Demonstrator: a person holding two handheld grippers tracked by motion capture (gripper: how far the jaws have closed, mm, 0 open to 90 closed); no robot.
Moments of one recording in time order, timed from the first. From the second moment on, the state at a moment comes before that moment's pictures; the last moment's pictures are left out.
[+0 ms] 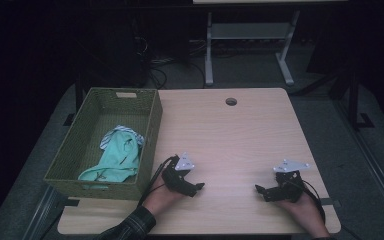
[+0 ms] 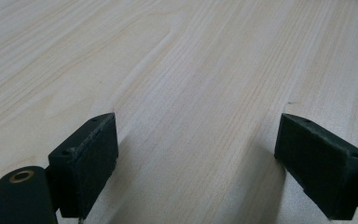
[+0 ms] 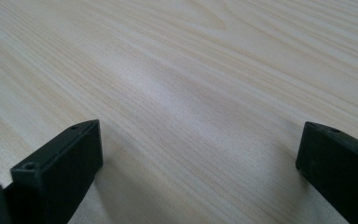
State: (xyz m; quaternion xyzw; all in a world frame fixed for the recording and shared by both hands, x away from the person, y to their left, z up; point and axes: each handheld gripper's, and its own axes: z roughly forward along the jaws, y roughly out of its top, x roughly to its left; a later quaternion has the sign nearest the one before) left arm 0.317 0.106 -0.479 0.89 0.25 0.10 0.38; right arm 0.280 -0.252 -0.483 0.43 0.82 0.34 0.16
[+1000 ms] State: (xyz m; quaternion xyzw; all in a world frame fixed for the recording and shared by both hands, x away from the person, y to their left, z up) left arm 0.317 0.111 -0.466 0.90 0.26 0.10 0.34; right arm 0.281 -0.253 -0.483 0.44 0.82 0.34 0.16
